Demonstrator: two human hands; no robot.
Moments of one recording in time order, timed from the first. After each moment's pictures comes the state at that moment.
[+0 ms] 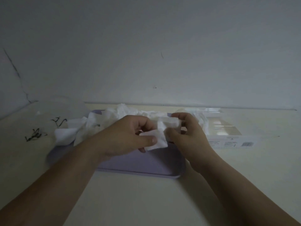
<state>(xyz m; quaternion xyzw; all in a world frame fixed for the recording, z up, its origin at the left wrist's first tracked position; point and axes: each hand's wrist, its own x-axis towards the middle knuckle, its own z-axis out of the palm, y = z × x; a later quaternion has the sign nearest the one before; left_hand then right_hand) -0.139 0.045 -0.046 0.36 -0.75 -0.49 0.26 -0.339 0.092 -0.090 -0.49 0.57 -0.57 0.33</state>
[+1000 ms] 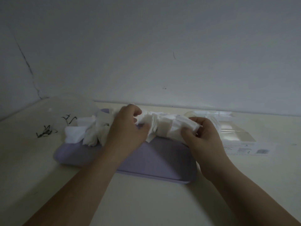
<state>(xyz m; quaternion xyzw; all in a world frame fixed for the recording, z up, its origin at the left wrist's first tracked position) -0.134 0.012 -0.082 0.53 -0.71 -0.15 0.44 -0.338 0.089 -0.093 -0.45 0.57 -0.61 0.31</state>
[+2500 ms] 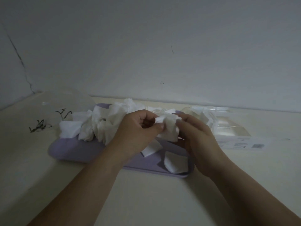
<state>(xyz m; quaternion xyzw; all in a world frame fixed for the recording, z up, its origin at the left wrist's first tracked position) -0.154 0.047 -0.074 0.41 -0.64 -0.45 0.47 -0.332 0.099 -0.083 -0.50 0.44 -0.58 0.47</state>
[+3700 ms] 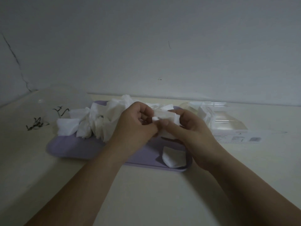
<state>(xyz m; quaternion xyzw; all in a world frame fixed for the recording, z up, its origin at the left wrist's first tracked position) -0.157 0.056 -0.070 0.42 -0.62 -0.44 0.49 -0.334 0.098 -0.087 -0.51 0.46 -0.56 0.46</state>
